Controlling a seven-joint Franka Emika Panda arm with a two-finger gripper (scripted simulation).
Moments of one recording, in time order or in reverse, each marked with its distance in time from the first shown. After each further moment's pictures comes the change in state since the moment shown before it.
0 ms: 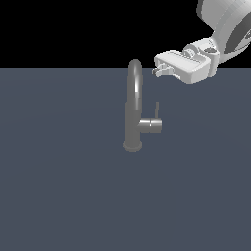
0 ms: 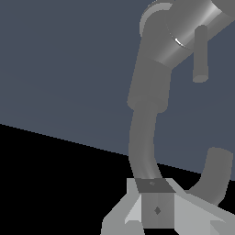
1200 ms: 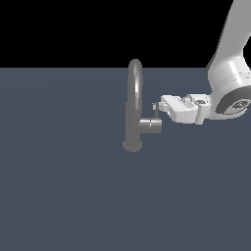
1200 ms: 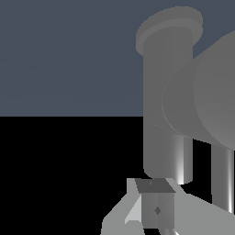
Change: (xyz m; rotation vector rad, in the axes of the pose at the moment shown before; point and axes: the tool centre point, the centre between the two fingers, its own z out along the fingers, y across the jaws) arm 0.112 0.014 0.022 0.305 -0.277 0.284
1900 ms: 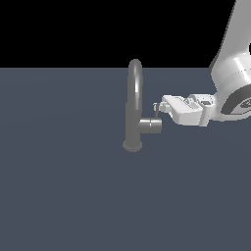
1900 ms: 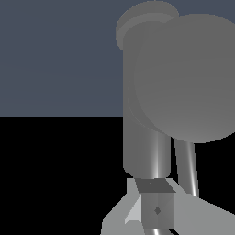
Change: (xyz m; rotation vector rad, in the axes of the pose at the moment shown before) arm -0.005 0.026 0.001 0.004 0.002 -0.003
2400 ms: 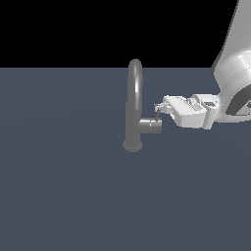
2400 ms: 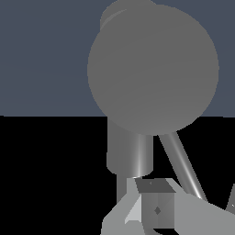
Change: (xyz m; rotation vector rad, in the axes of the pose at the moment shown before) arm -0.003 0.020 0.001 0.001 0.002 -0.005
